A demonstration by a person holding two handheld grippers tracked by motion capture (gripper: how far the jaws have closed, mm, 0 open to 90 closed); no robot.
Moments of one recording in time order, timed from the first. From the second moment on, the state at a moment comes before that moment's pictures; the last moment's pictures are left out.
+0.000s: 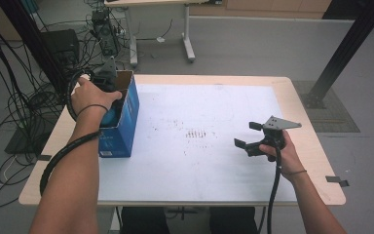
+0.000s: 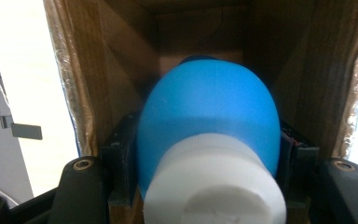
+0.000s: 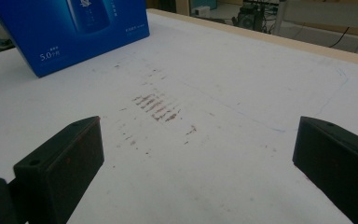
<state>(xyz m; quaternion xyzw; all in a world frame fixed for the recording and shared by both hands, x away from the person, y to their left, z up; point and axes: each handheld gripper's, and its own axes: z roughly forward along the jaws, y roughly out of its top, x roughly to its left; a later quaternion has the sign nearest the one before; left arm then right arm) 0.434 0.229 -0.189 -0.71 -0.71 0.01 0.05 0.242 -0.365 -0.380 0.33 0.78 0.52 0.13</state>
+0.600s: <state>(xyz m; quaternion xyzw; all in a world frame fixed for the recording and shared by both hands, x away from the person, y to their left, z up) 0.433 0.228 -0.189 -0.71 -0.71 0.01 0.05 0.243 -0.363 -0.379 0.33 0.78 0.52 0.12</state>
